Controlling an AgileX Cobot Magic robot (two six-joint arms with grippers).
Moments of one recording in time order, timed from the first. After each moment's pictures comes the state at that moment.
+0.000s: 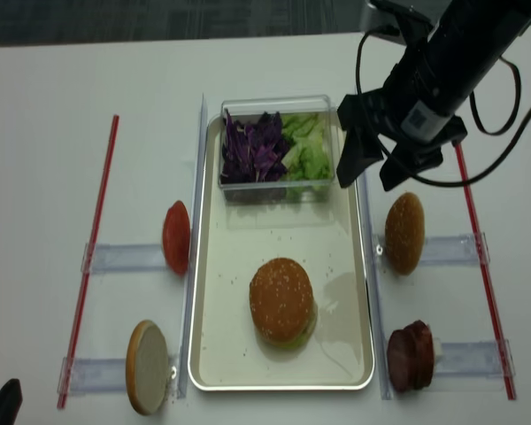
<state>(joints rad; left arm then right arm) -0.05 -0.01 -0.49 0.04 1.18 -0.04 0.26 1.67 -1.30 0.56 1.21 -0.15</state>
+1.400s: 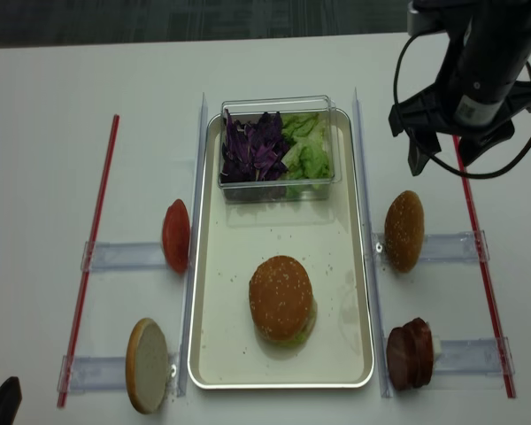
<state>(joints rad) -0.05 -0.01 -0.49 0.04 1.18 -0.05 0.22 1.65 -1.31 0.11 1.22 0.04</state>
